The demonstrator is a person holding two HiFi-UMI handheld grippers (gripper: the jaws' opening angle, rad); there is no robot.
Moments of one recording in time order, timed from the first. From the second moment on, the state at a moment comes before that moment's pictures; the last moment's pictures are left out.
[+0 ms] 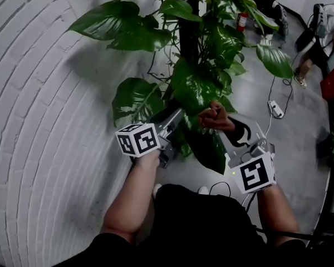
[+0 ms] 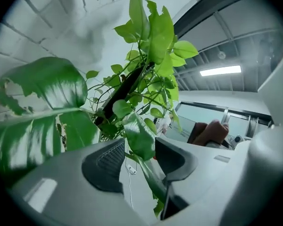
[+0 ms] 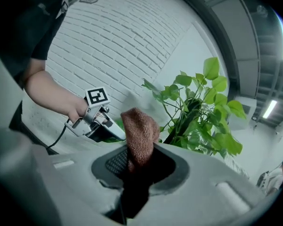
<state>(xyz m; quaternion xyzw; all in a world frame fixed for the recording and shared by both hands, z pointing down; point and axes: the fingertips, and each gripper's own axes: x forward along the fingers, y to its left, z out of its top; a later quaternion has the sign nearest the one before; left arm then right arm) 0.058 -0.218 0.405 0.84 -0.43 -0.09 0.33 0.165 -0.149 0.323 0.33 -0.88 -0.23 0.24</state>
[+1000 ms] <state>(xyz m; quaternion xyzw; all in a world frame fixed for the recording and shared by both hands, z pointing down) 0.068 -0.243 0.435 0.88 -0.35 0.01 0.32 0.065 -0.325 0.340 0.31 -0.86 -0.25 0.33</state>
